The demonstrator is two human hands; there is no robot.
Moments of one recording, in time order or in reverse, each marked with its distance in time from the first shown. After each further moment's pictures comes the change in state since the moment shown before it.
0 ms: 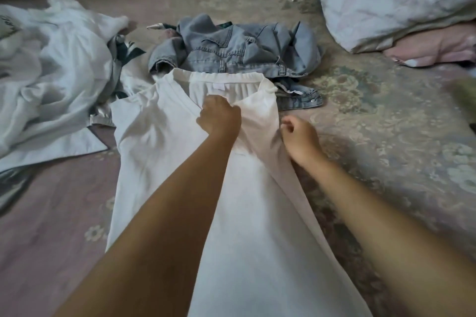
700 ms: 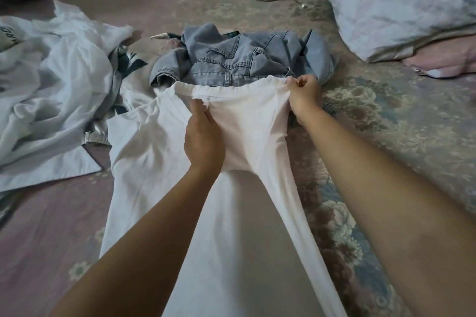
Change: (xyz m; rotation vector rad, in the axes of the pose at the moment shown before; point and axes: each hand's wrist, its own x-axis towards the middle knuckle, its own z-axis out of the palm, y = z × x) left_hand 0.004 -0.028 -0.008 -0.243 0.226 0.108; right_hand 0.144 -0.023 0.018 0.501 0.215 0.174
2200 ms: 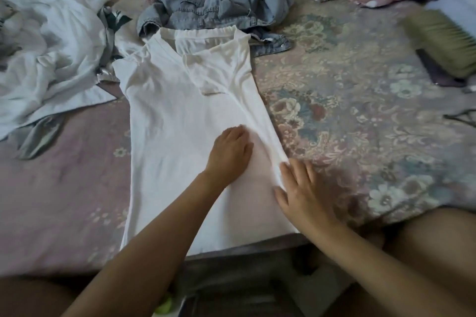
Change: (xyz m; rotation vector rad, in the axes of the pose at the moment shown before) left_hand -0.204 -0.071 -0.052 0.286 -0.491 0.826; right_hand -0.398 0.095 -0.183 -1.085 -0.226 -0.566
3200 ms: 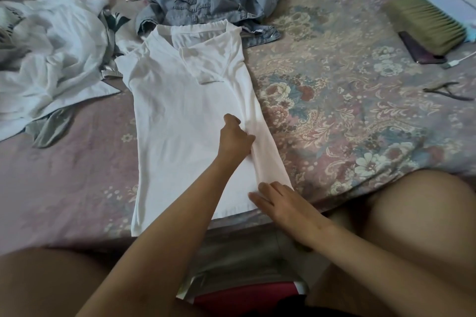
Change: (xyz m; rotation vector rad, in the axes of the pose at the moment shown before) left_hand -0.015 0.050 -0.026 -0.605 -0.115 -0.670; right_hand -0.064 -0.022 0.003 0.097 0.029 -0.527
